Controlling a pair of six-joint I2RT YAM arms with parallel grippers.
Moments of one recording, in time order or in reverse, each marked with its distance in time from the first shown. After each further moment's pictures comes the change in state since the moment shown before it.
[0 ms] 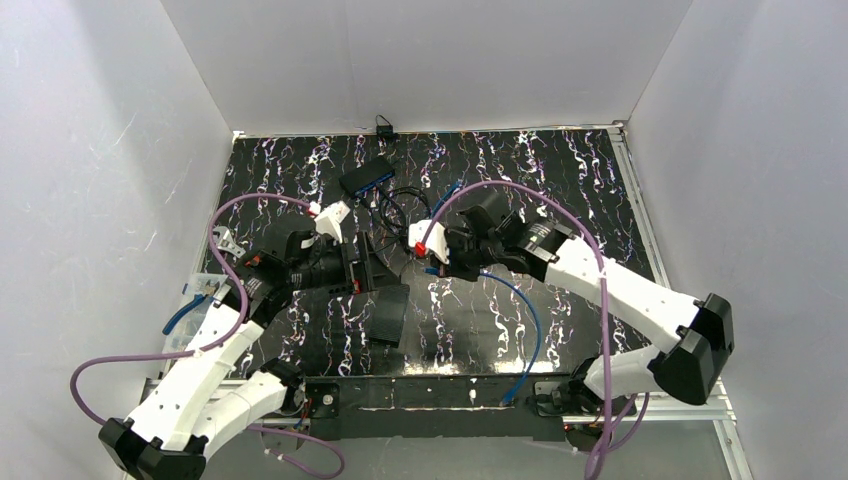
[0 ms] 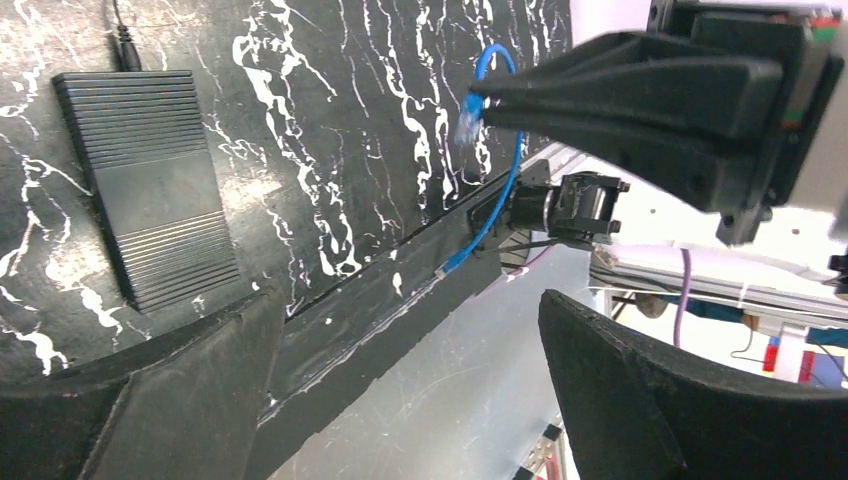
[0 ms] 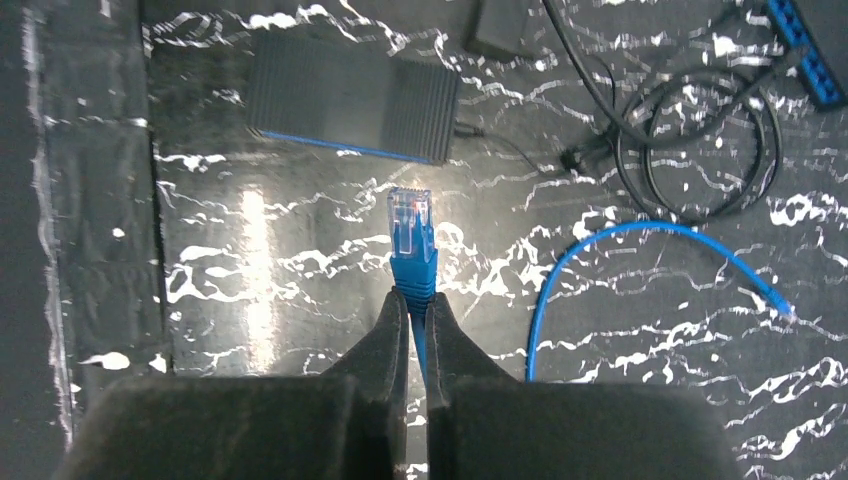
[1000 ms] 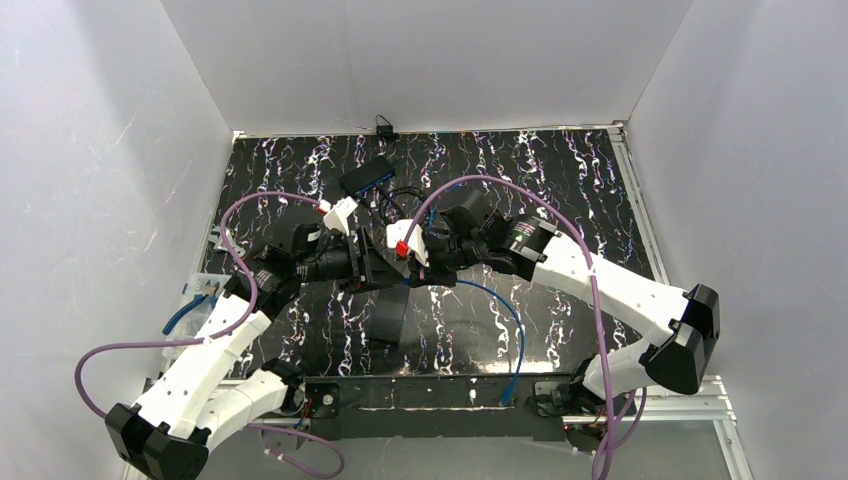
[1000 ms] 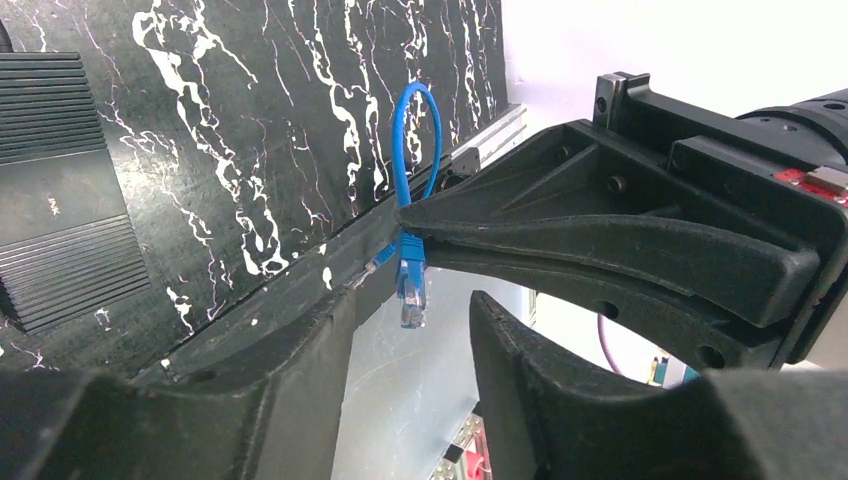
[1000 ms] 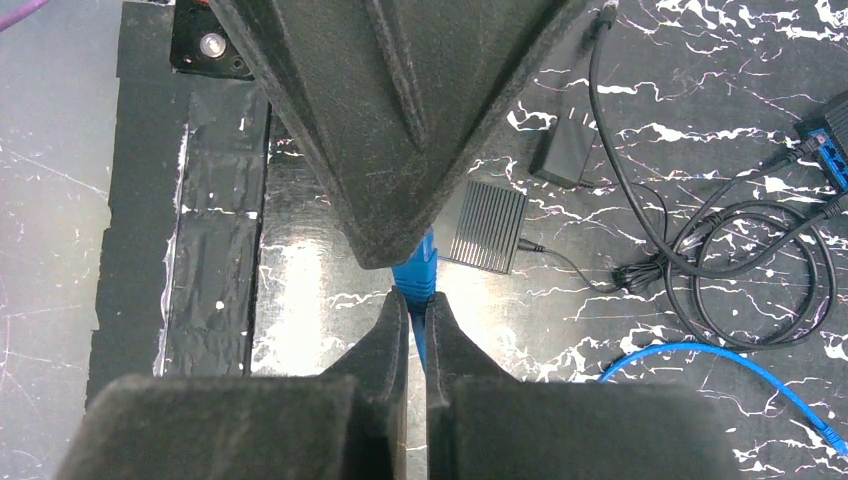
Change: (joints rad) left arm 0.000 0.057 -0.008 0.109 0.118 -0.141; right arm 0.107 0.063 0.119 0.030 -0.127 0.103
